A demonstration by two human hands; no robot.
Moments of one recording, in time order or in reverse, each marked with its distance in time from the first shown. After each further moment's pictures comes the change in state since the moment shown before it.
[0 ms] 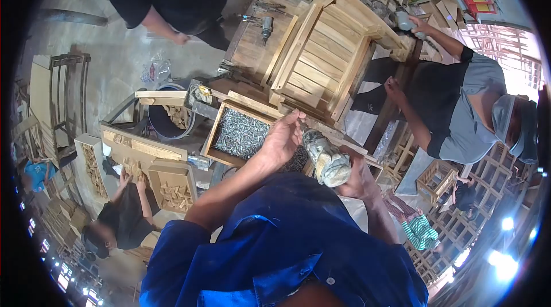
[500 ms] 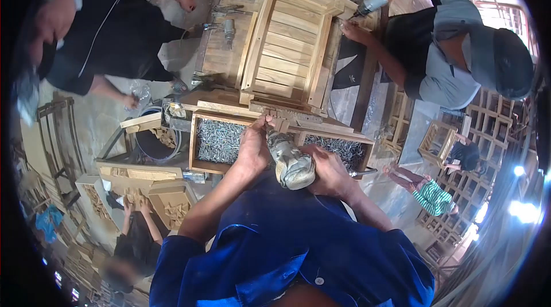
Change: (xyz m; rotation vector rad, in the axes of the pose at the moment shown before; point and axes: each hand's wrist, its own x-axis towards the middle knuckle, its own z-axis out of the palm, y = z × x) left_hand -0.005 -0.023 -0.010 0.039 0.025 -0.030; right_hand -0.028 -0.012 0.009 -0.138 -0.243 0.233
